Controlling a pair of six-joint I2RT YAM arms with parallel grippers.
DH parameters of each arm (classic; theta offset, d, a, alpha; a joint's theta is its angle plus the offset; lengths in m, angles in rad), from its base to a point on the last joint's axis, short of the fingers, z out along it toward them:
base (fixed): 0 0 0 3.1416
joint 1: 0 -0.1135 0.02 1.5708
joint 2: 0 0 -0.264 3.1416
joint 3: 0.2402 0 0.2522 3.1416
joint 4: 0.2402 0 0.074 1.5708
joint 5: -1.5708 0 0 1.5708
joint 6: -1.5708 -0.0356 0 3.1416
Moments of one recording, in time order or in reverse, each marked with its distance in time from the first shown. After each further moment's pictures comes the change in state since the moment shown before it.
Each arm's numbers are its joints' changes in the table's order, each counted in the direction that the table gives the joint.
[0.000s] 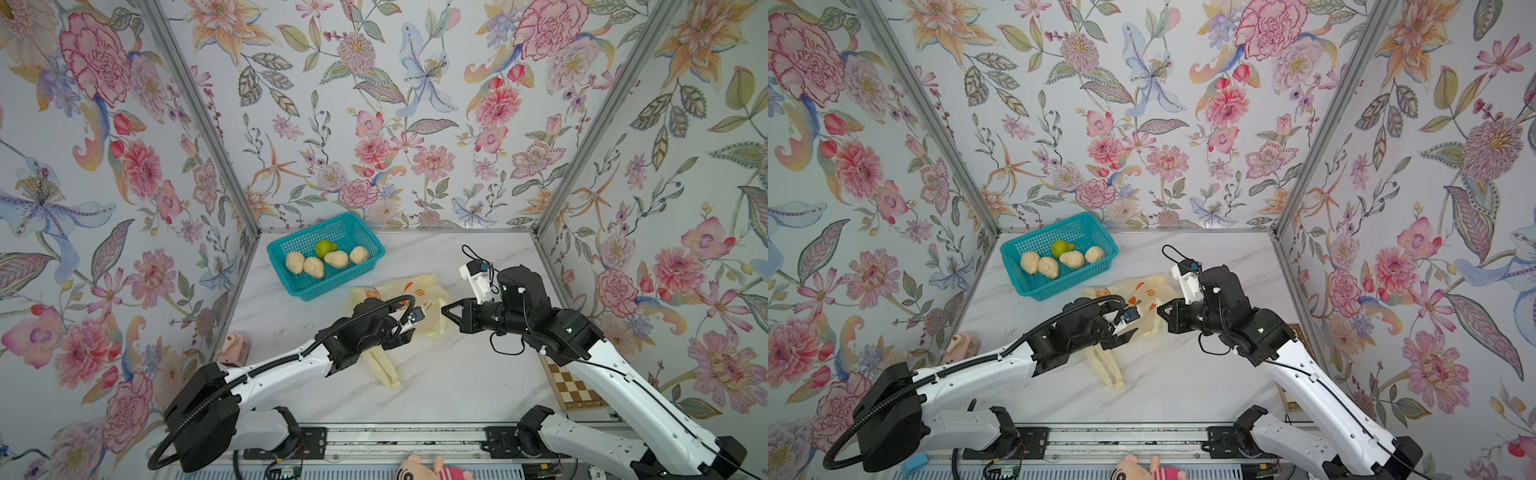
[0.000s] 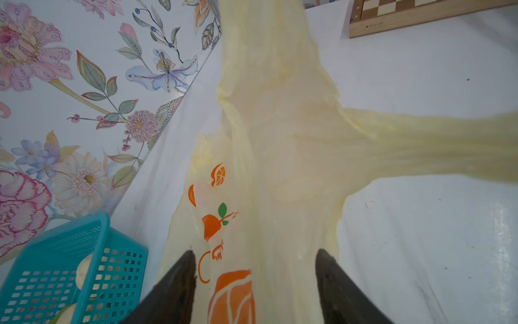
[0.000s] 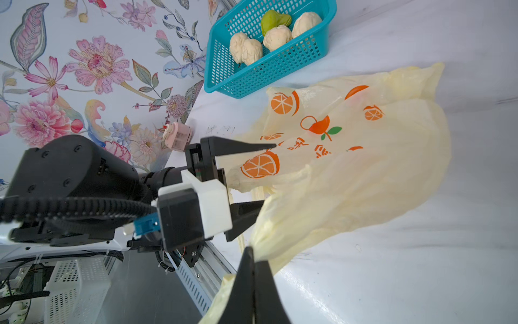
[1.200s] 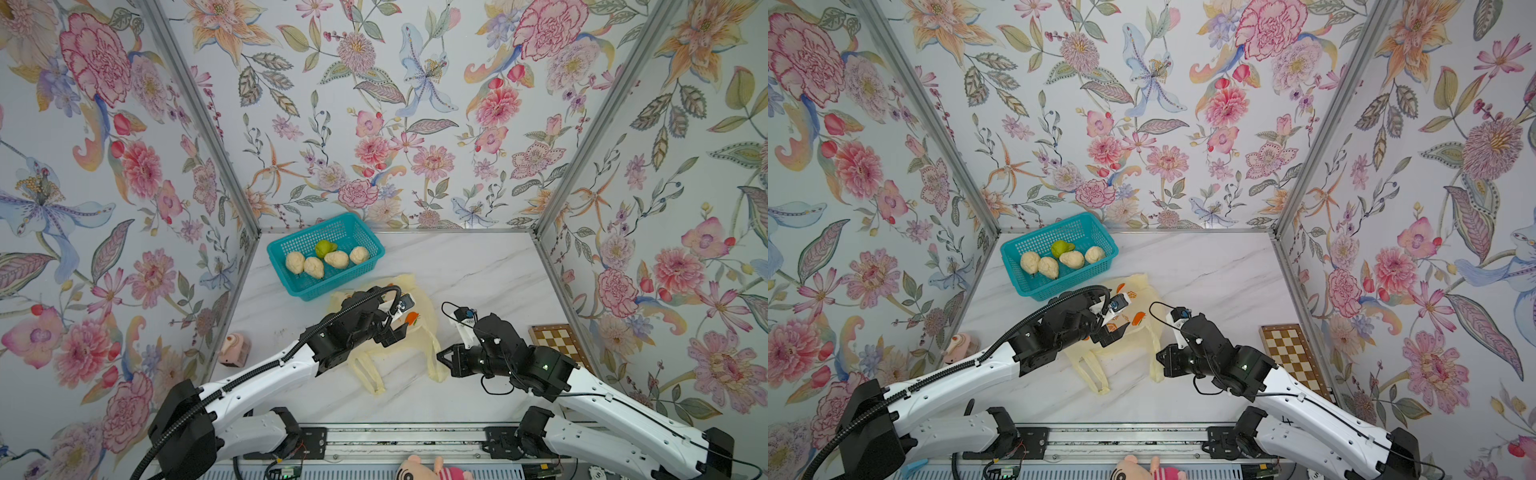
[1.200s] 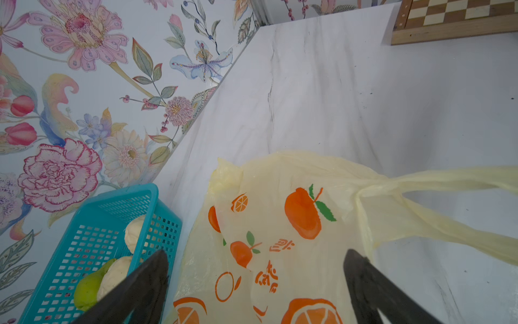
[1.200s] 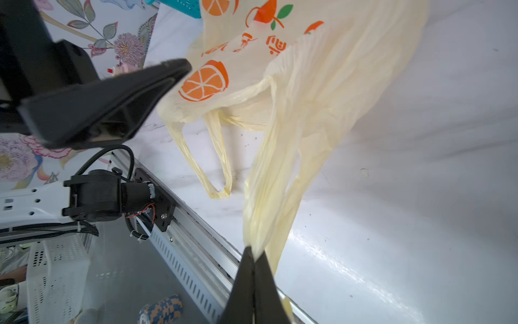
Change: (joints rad) left arm -0.026 -0.112 0.037 0.112 0.072 0.047; right arm -0.234 -0.156 -0.392 -0.109 -0.137 -0.187
